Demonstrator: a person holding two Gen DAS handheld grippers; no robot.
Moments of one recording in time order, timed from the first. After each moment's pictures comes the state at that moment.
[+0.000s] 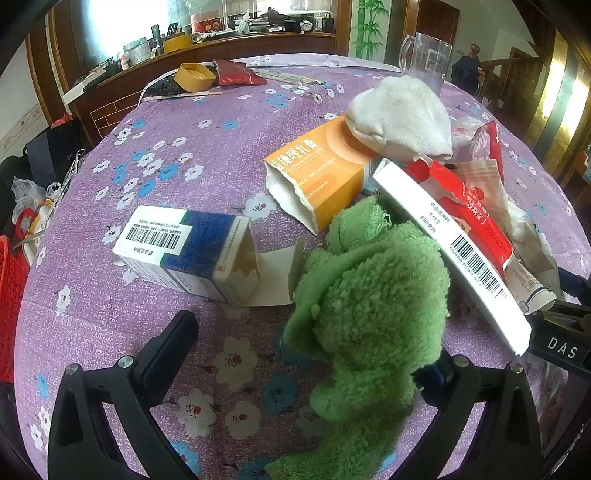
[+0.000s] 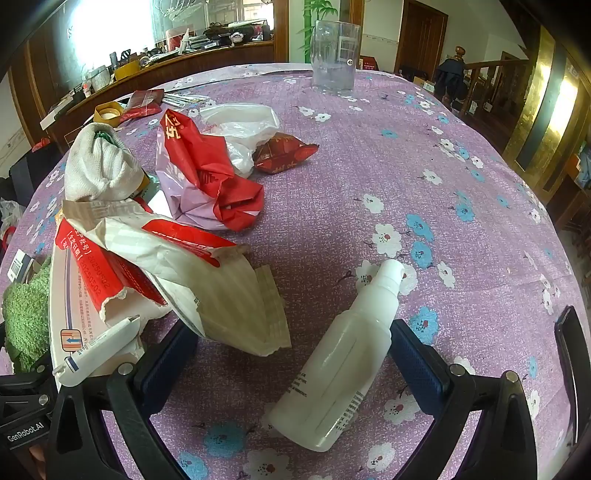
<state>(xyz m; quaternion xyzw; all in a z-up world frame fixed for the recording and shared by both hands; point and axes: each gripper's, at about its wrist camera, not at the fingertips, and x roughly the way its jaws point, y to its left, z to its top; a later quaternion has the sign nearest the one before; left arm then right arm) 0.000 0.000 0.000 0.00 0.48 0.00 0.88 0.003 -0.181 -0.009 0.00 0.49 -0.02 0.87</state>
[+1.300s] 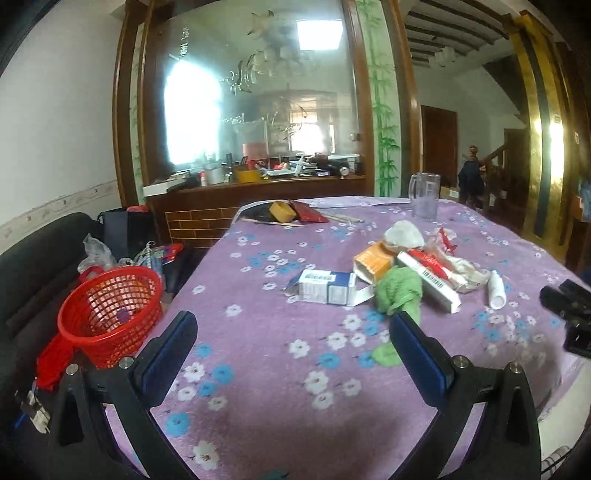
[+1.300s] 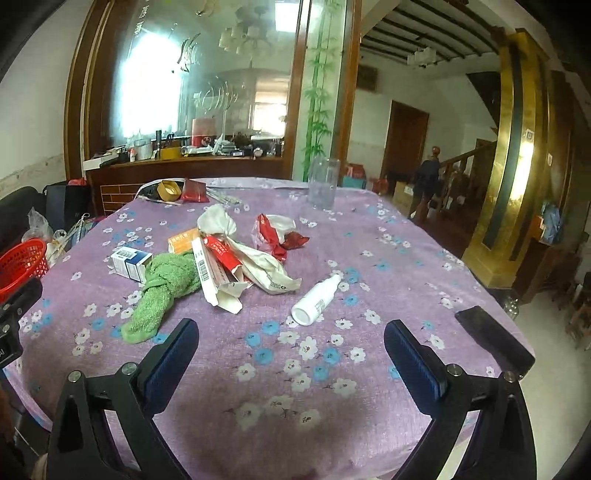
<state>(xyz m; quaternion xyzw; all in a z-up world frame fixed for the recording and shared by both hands) -0.215 0.070 0.086 0.02 0.21 0.06 0.98 -0.218 -0.140 0.093 -0.06 0.27 -0.03 0.96</state>
